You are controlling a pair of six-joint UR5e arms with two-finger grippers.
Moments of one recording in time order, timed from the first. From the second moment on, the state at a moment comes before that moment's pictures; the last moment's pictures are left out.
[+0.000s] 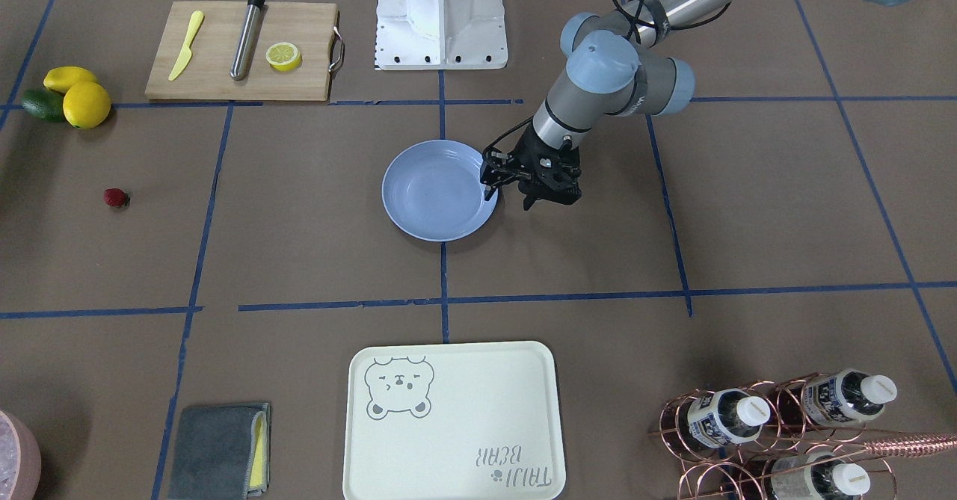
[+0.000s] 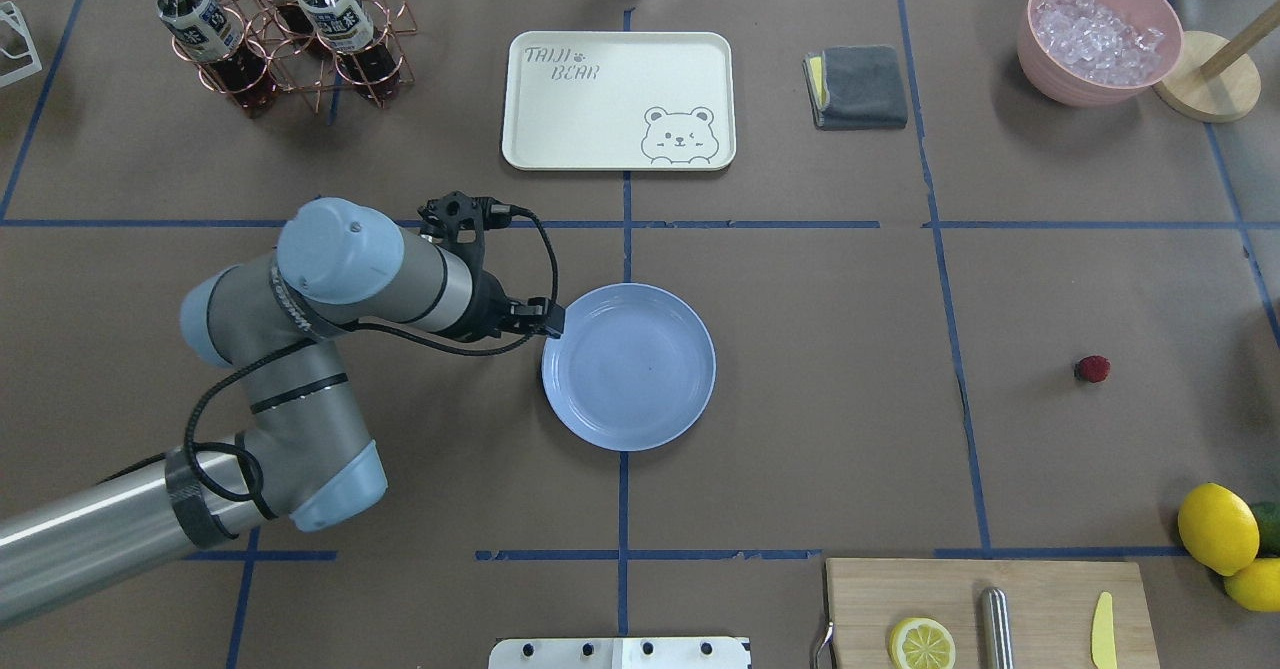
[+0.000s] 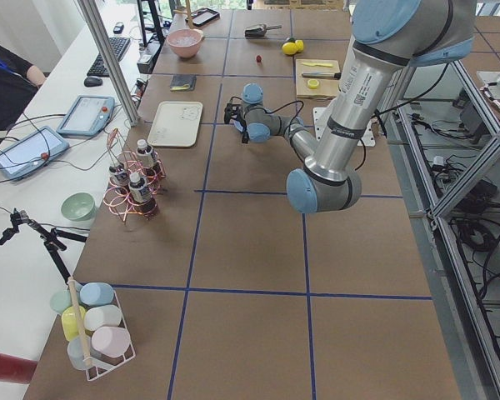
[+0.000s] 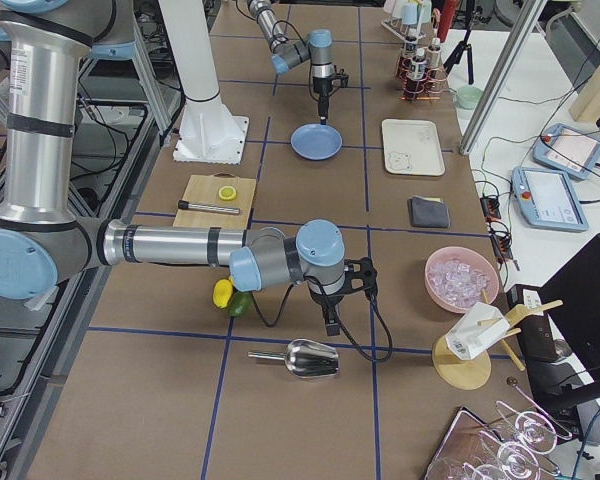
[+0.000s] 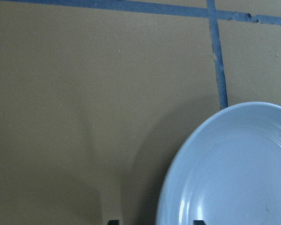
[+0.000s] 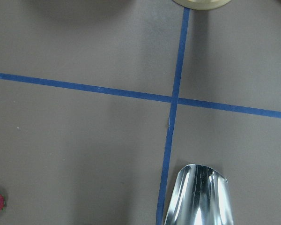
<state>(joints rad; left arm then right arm) -0.57 -2.08 -1.58 -2.15 -1.93 -1.16 1.51 -1.72 1.73 -1.31 2.35 0.09</state>
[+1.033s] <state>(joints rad) -1.42 -1.80 -1.68 -1.54 -2.12 0.00 1.39 -1.62 1.77 -1.13 2.43 0.13</state>
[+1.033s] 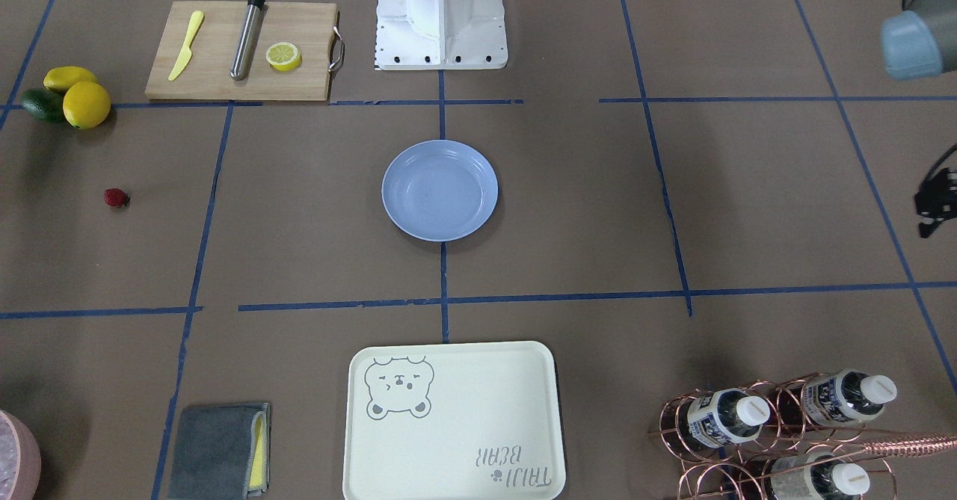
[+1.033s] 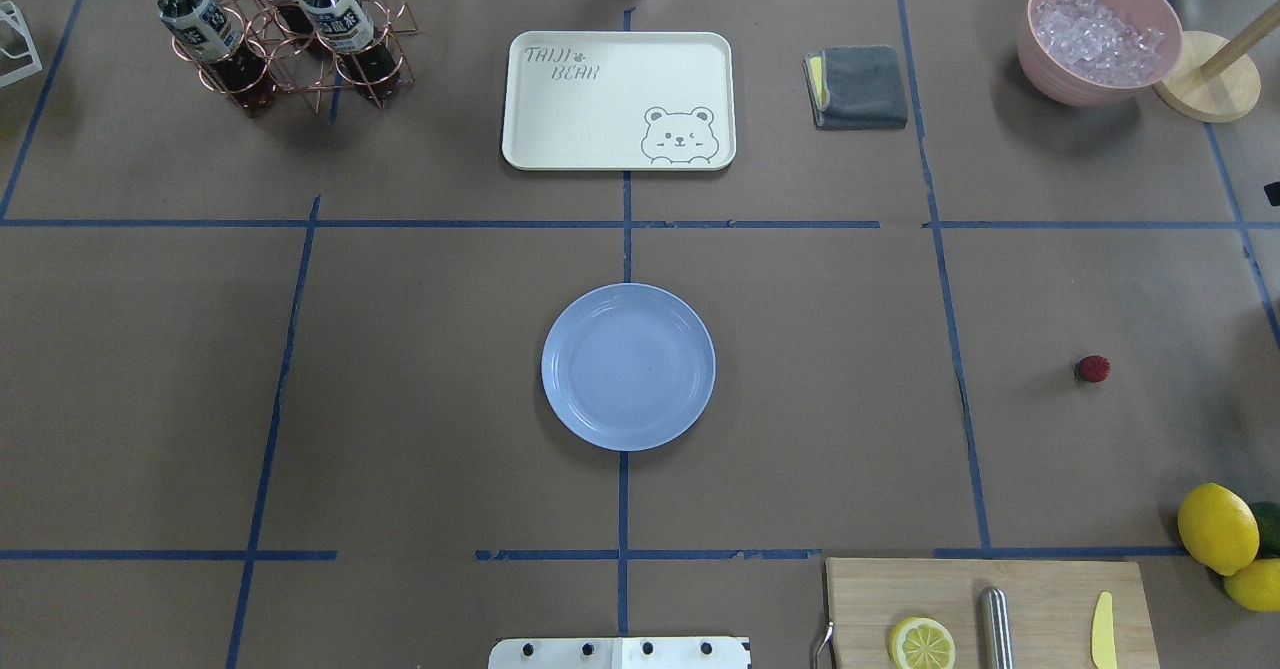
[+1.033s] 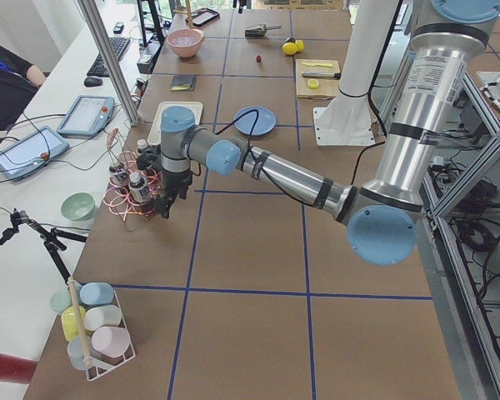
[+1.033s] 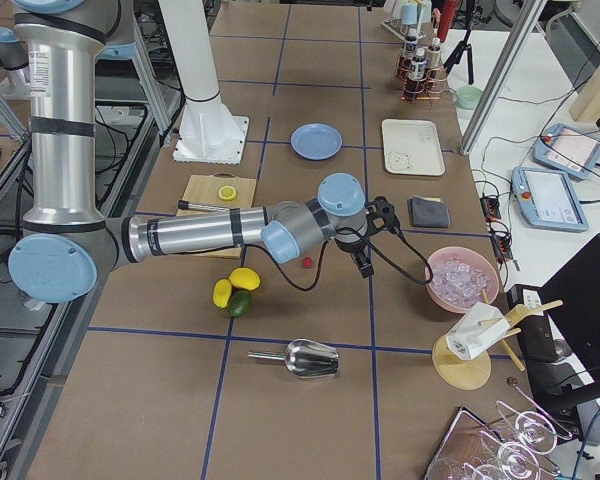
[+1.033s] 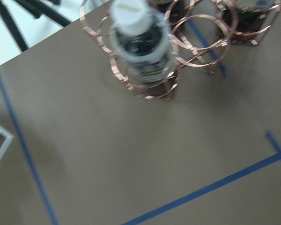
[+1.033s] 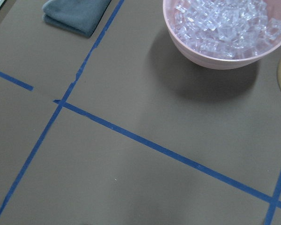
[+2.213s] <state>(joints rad) -1.64 -1.53 -1.70 -1.47 -2.39 0.28 0.96 -1.71 1.84 -0.97 2.12 0.61</state>
